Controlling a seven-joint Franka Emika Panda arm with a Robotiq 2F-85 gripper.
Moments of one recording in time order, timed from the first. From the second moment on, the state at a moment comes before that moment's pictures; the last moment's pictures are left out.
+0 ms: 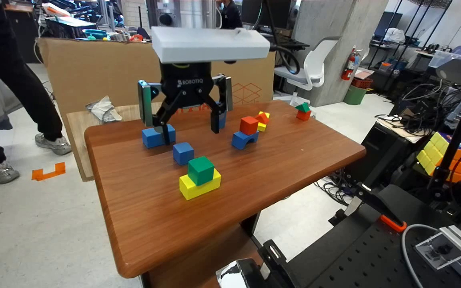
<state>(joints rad) 0.25 0.51 0.06 -1.95 -0.12 2.34 0.38</state>
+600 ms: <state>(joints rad) 0.30 0.61 0.02 -1.88 -0.14 2.34 0.41</state>
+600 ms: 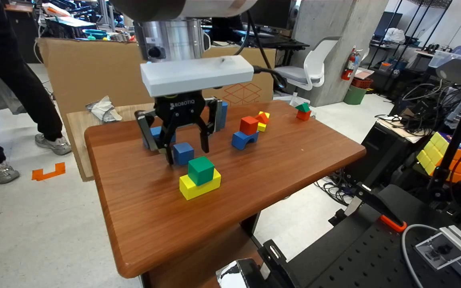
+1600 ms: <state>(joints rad) 0.31 0.53 0.00 -1.91 -0.14 2.34 0.46</state>
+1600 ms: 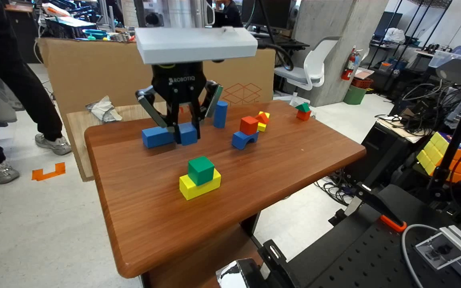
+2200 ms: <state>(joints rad) 0.29 0.31 0.03 -2.10 -0.09 2.34 0.47</state>
